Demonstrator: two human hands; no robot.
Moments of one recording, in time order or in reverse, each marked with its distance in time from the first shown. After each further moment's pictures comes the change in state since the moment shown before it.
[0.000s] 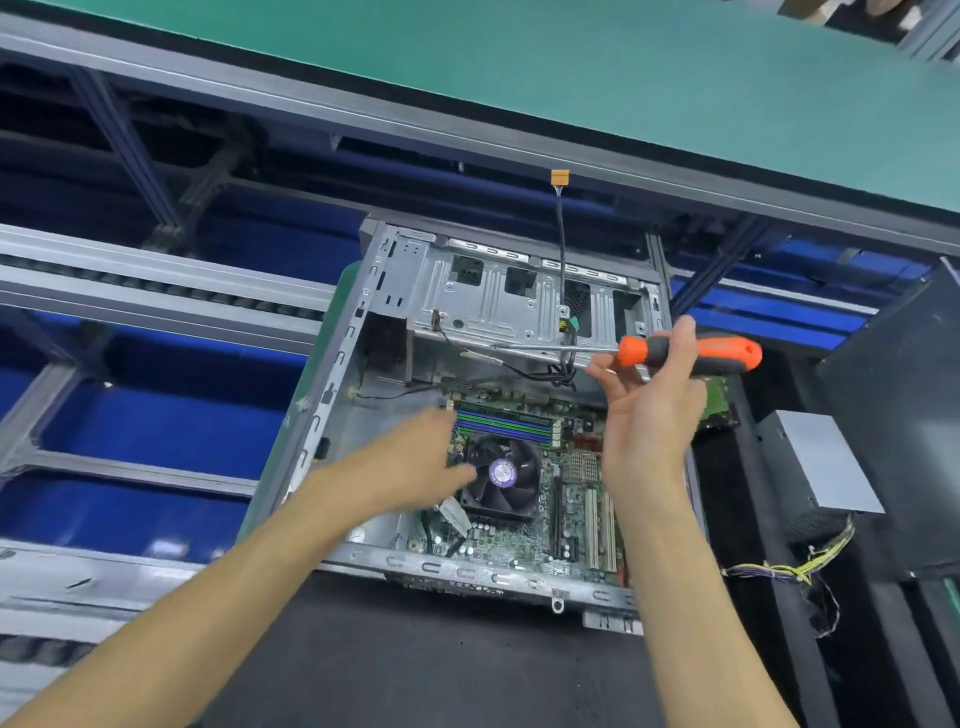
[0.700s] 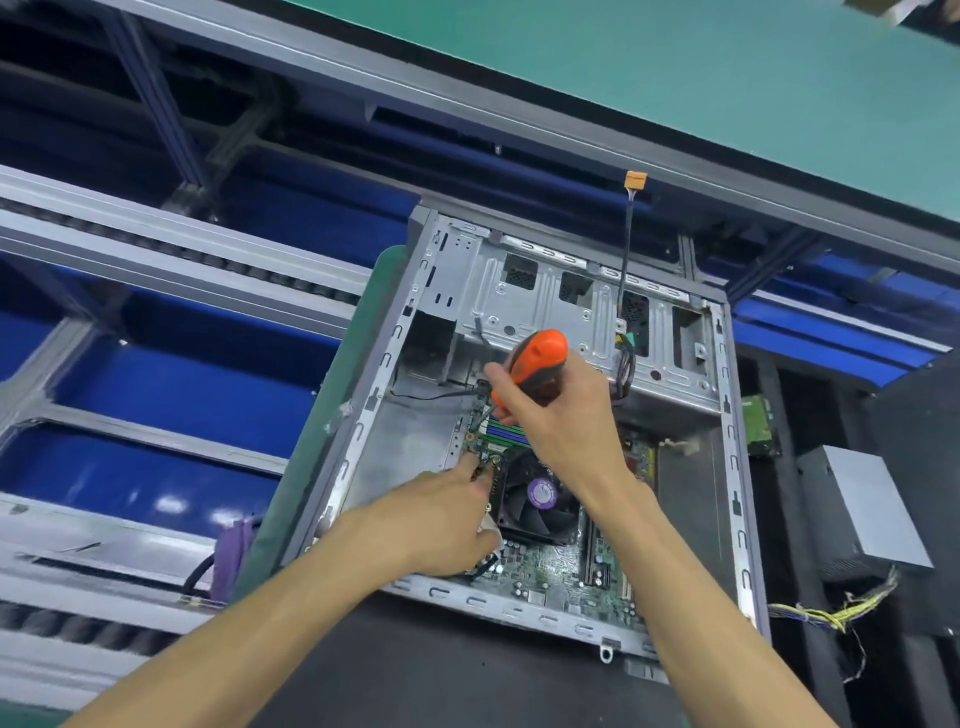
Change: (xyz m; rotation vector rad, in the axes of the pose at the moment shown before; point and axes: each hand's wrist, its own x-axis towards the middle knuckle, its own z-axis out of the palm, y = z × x) left_hand -0.007 -0.023 0.025 0.196 -0.177 0.103; right_hand -0.008 0.071 0.040 -0.934 -0.722 -0.236
